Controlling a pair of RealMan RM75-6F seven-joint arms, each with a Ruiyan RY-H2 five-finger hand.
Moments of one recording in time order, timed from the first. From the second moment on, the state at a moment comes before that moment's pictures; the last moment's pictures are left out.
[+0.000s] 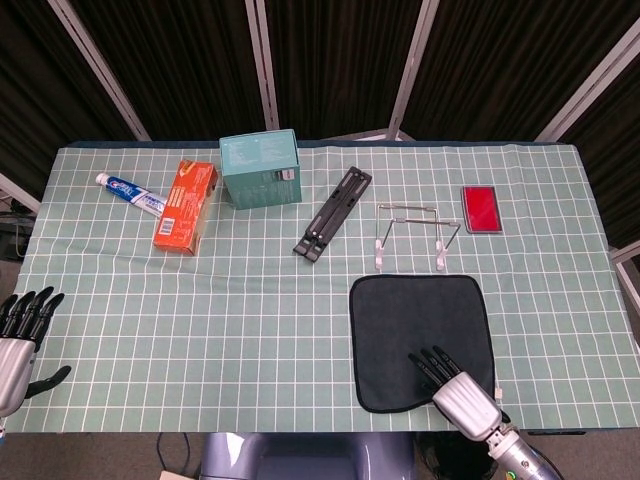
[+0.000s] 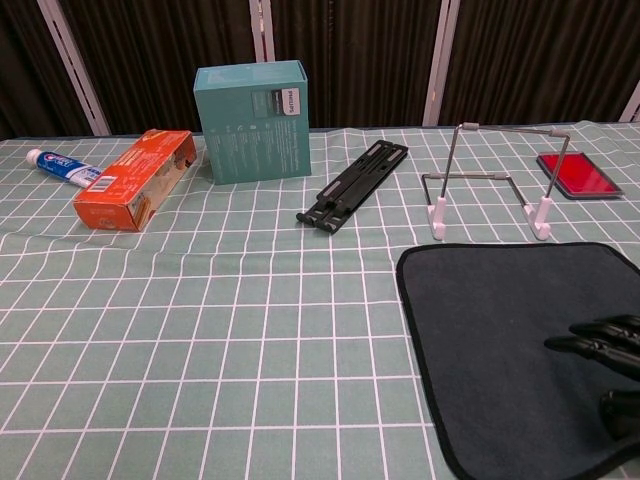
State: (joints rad) left arm -0.03 -1.07 0.02 -1.70 1.61 1.54 0.17; right arm 0.22 -1.52 -0.20 -1.16 -1.92 1.40 -0.21
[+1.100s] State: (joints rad) left arm -0.04 -1.07 0.00 -1.69 1.56 1.52 0.17; right arm 0.39 -1.47 0.04 -1.39 -1.52 1.07 -0.24
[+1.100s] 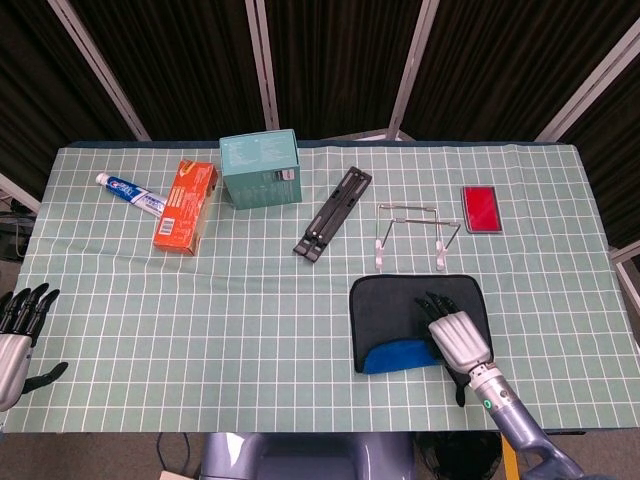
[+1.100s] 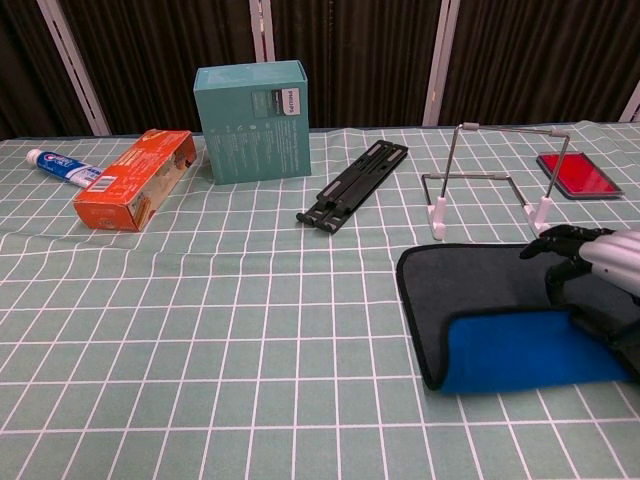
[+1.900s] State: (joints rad) left arm -0.05 -1.08 0.00 -1.68 1.53 1.49 0.18; right arm 0.51 -1.54 0.16 -1.33 -1.31 0.99 -0.33
